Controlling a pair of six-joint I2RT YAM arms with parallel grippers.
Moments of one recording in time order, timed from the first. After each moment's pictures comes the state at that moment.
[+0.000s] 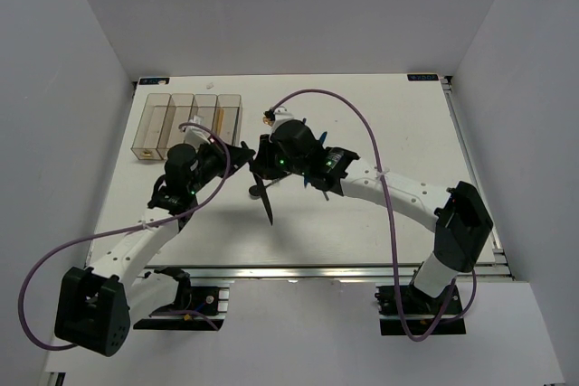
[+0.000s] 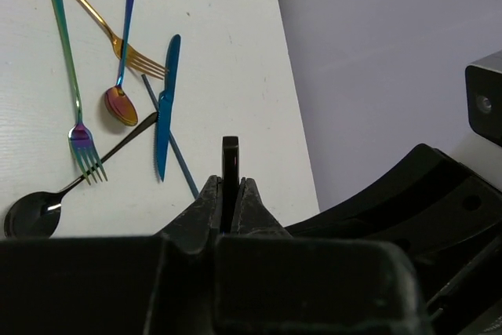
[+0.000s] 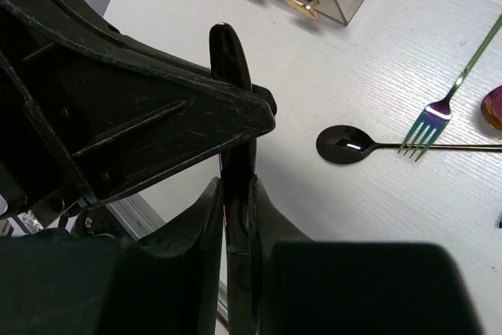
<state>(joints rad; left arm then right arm) -0.31 1.05 0.57 0.31 0.32 -0.94 1.00 1.64 1.36 -0.22 0.01 0.57</state>
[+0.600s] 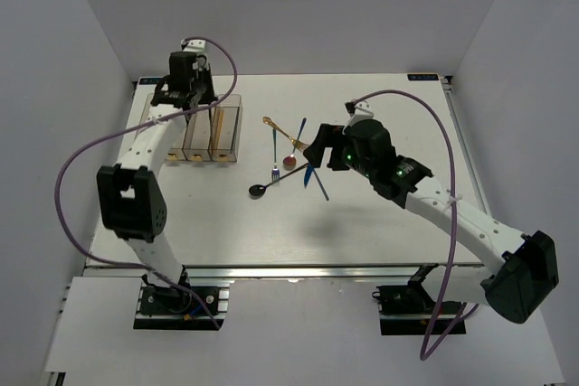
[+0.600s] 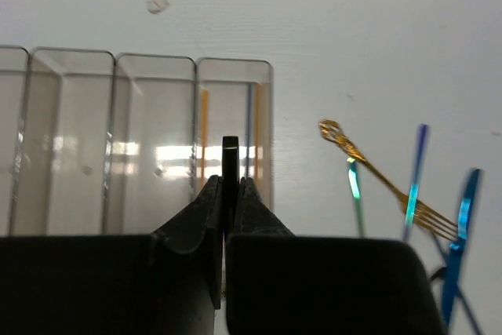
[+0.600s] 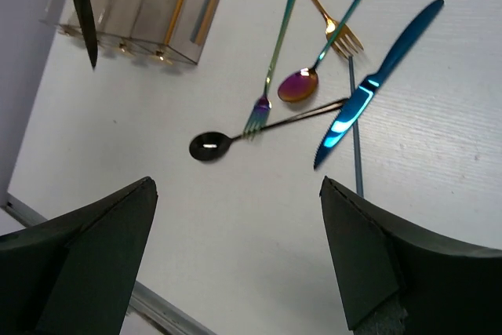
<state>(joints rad) -0.15 1.70 1.51 -0.29 -0.02 -0.17 0.73 1.24 1.04 -0.22 0.08 0.56</state>
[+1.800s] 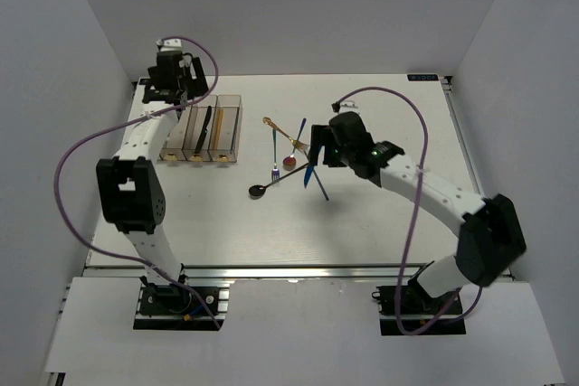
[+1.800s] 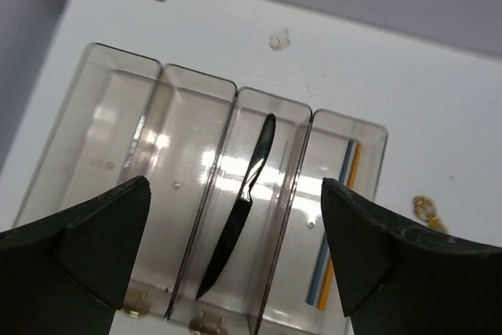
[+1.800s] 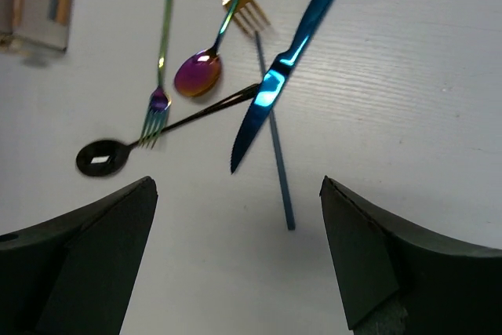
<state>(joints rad) -0.04 1.89 1.60 -0.24 -0.20 -0.13 0.69 1.43 1.10 -0.34 0.17 0.46</state>
